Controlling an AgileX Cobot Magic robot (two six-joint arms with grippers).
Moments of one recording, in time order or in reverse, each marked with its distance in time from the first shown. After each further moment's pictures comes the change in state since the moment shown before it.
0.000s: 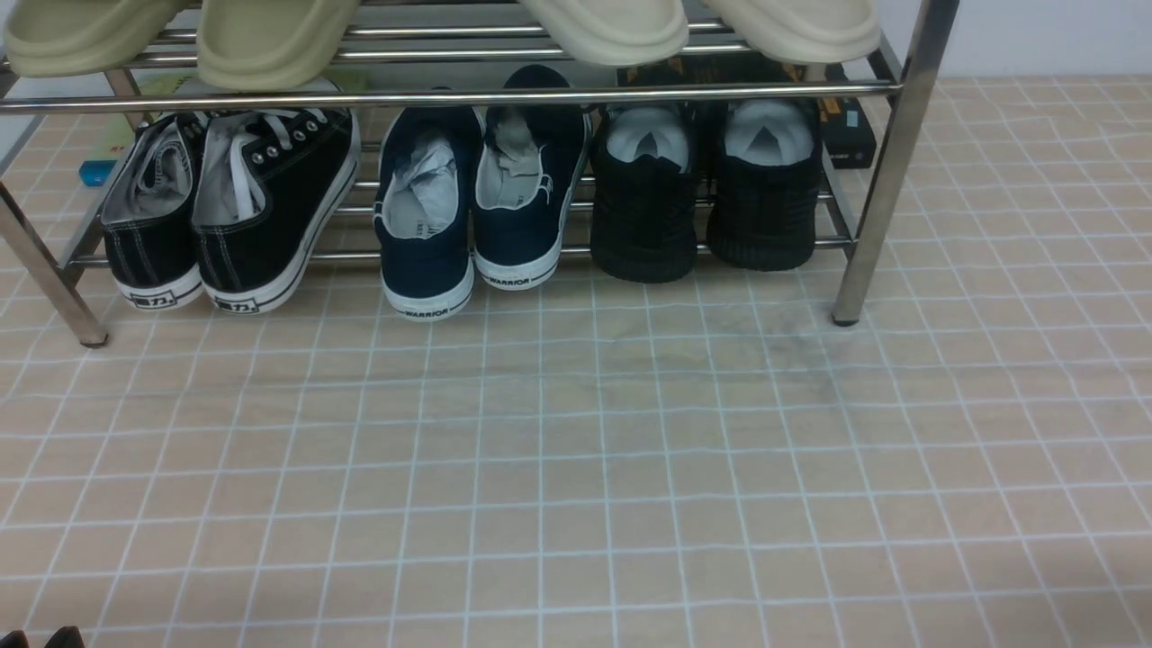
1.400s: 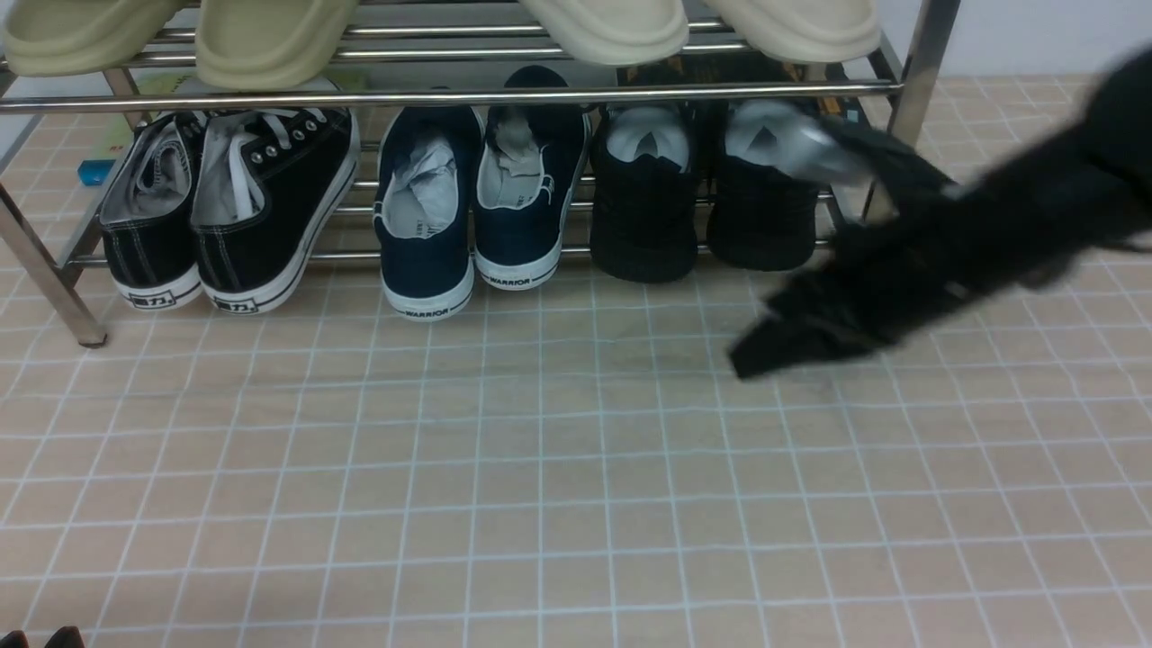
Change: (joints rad) right arm 0.241 1.709 -1.329 0.288 0.630 -0.616; left arm 0.000 0.000 0.000 0.001 0.000 0.000
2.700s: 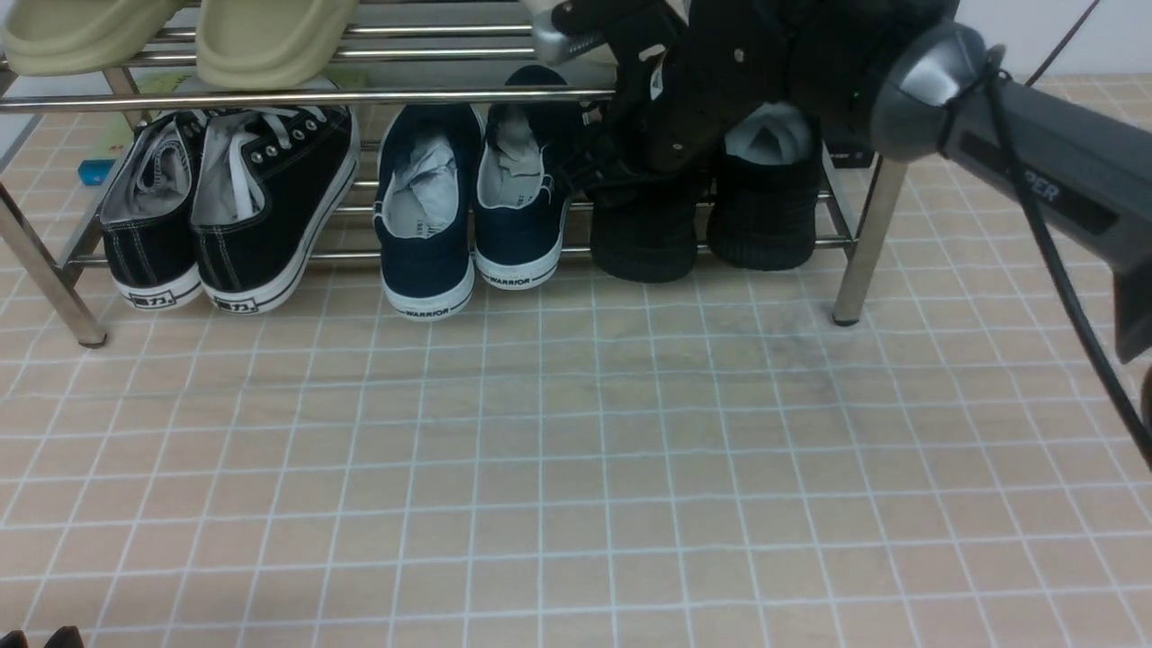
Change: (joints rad) right arm 0.209 0.509 -0.812 -0.842 -0.105 0.520; left arm 0.000 -0.001 0.000 0.000 0.000 0.000
